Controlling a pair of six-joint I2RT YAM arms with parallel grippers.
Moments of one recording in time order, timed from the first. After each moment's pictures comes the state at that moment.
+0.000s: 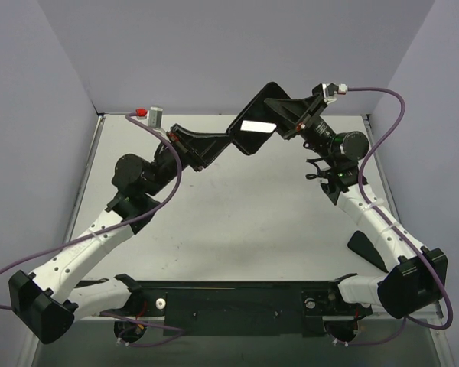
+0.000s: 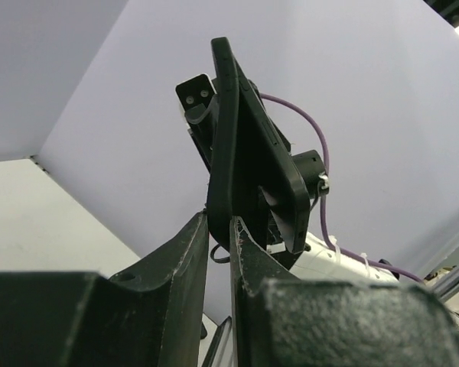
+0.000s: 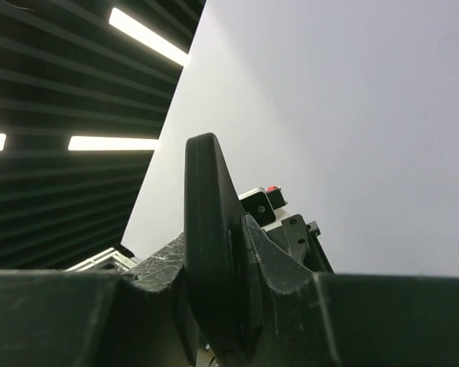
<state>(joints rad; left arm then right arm) -0.65 1.12 1.02 0.53 0.28 -0.90 0.38 1.27 1.09 0.83 -0.50 1.76</state>
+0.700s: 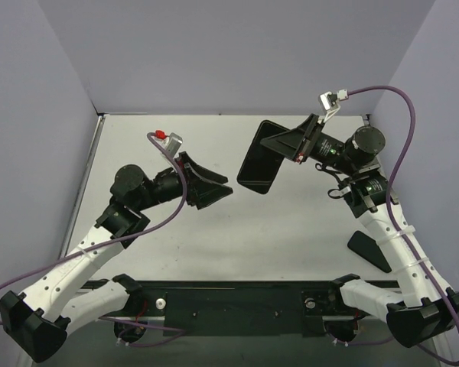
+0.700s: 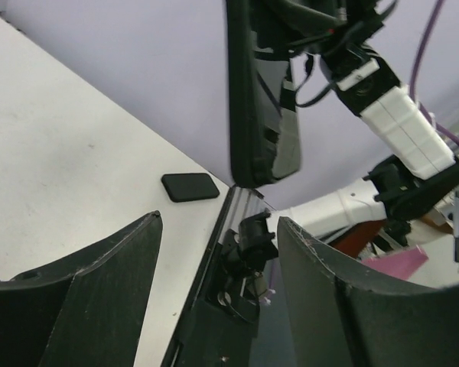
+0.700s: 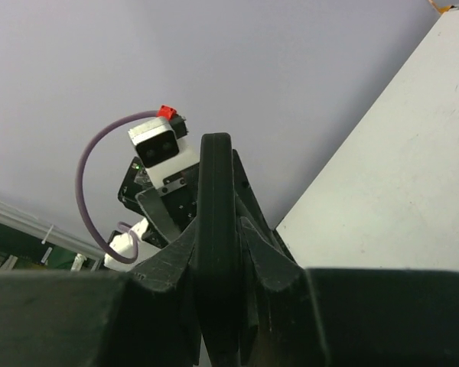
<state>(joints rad) -0.63 0.97 0.88 0.25 0.57 -0.74 0.34 1.09 1.16 0.11 -0.72 1.07</state>
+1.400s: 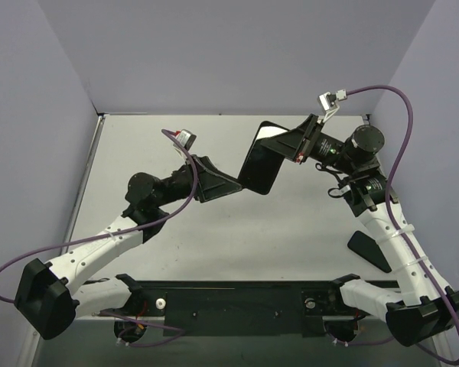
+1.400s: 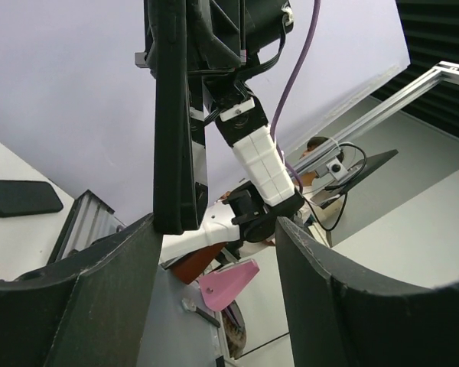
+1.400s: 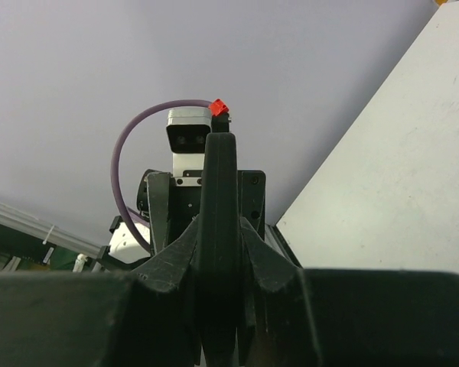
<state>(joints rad) -0.68 1.13 0.80 0.82 0.67 -1.37 0.33 1.09 1.17 0.09 -0.75 1.05</state>
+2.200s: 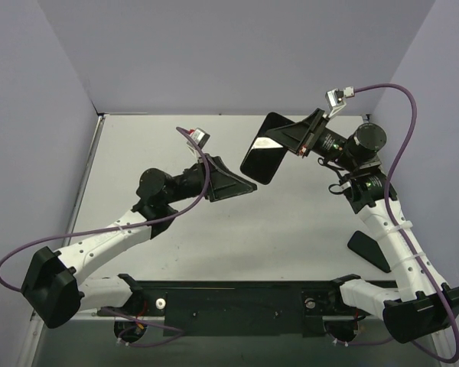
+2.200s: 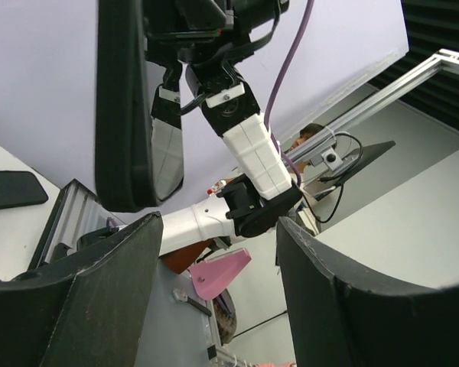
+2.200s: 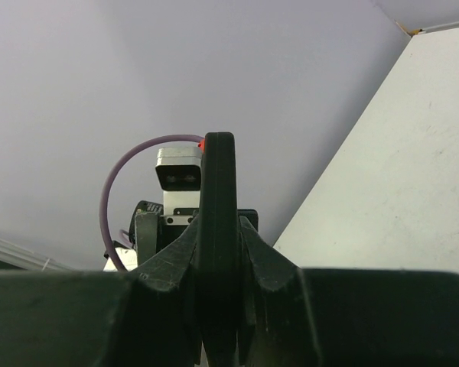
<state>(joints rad) -0.74 1.20 0.85 0.83 0.68 -1.37 0.28 1.11 1.15 0.15 -0.70 1.10</state>
